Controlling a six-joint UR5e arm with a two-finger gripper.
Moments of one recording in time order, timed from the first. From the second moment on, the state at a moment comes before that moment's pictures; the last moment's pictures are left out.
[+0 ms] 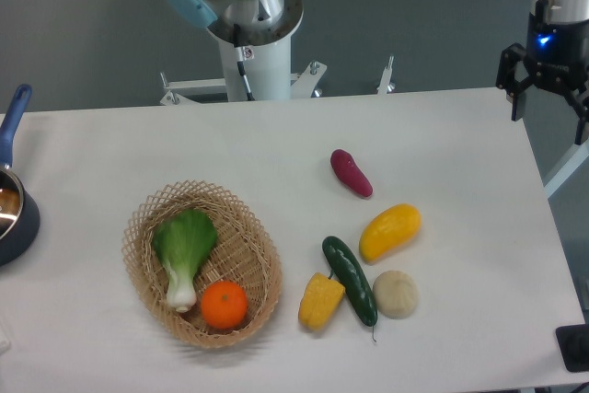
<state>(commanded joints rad) 2.94 -1.80 -1.45 -1.06 1.33 1.76</state>
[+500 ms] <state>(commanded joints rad) 2.93 -1.80 -1.48 -1.05 1.32 1.74</state>
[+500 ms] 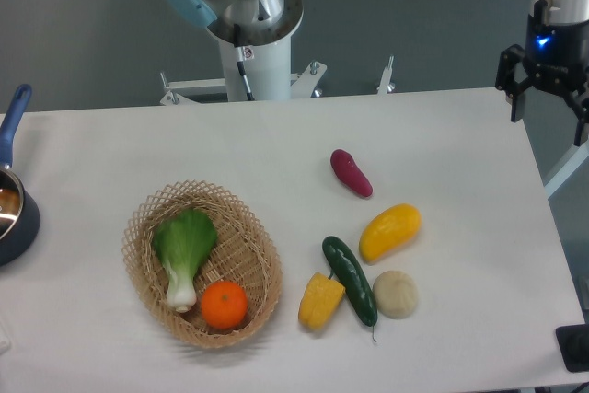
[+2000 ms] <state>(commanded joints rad) 2.78 -1.91 -1.80 -0.80 1.25 1.39</state>
